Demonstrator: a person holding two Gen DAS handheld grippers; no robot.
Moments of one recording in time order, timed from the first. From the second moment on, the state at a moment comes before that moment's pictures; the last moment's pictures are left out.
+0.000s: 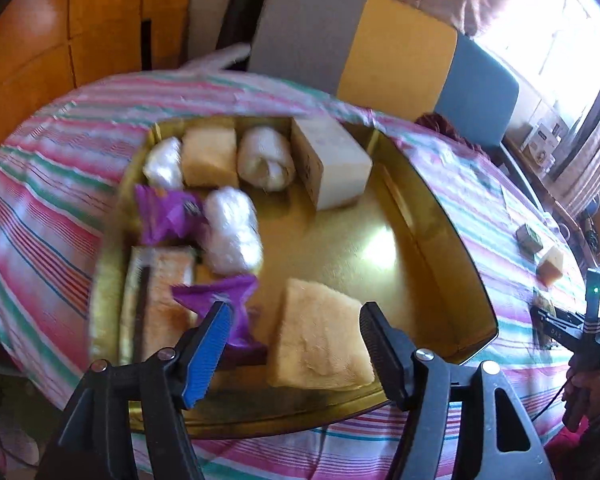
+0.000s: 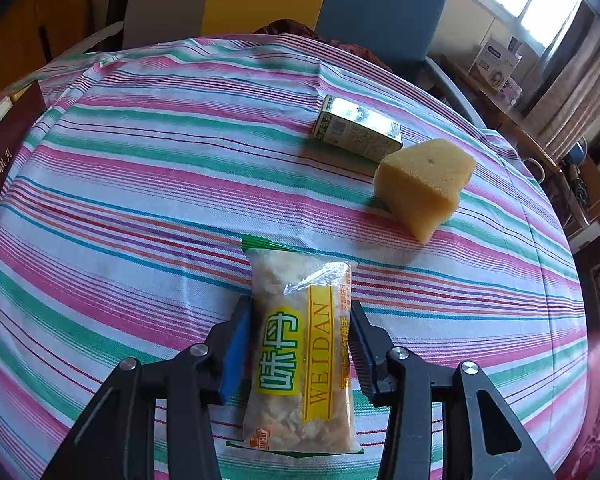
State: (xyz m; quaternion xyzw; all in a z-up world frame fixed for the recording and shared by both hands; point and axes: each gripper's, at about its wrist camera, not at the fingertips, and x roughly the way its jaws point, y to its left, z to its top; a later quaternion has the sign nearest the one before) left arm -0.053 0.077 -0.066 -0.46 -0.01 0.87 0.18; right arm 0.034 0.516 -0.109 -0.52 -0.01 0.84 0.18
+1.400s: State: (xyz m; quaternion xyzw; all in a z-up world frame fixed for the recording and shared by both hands) left arm -0.044 -0.001 -0.058 -0.41 -0.05 0.90 0.12; right arm -0.044 0.270 -0.003 -0.41 -0.01 0.91 -0.08
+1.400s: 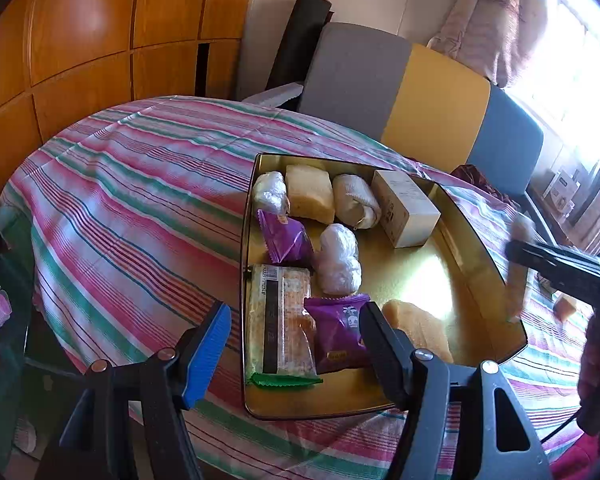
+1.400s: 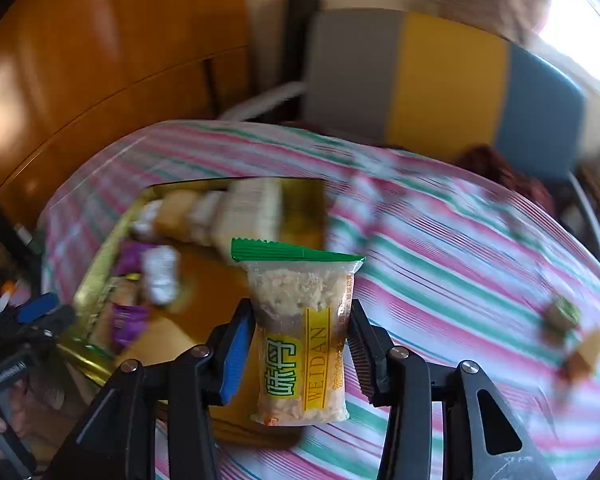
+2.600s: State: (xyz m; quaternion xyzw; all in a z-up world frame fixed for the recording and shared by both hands) left arm -0.042 -0.001 -0.054 -0.40 -0.04 0.91 0.10; right arm -0.086 0.202 -0.041 -0.44 0.01 0.89 -0.12
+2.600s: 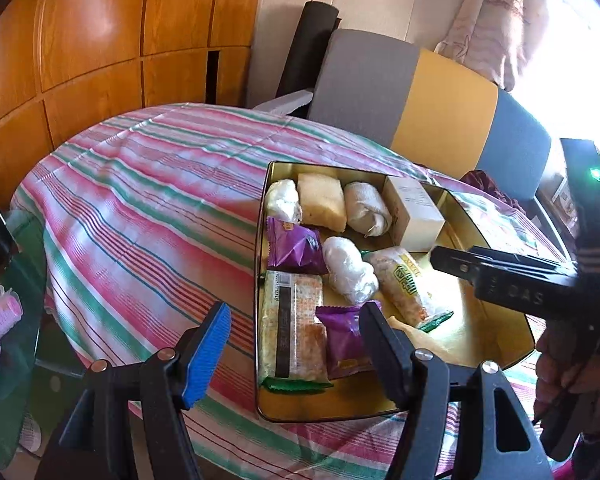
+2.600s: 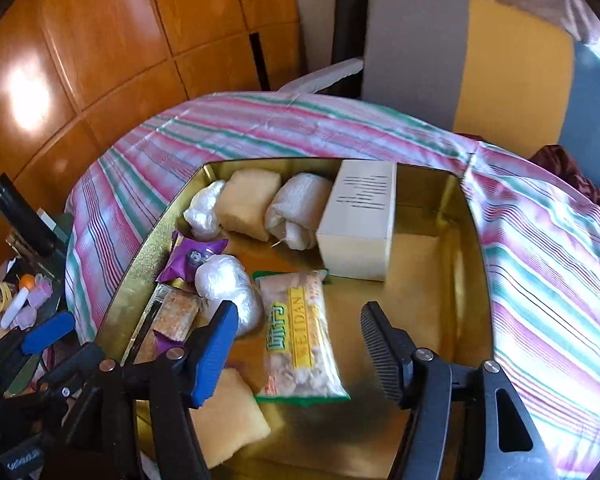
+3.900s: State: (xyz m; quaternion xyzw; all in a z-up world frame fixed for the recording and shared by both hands) left arm -0.013 0.121 -0.003 -0.34 0.08 0.91 0.21; right arm 0.069 0.560 -0.026 -0.38 0.16 0.88 0.26
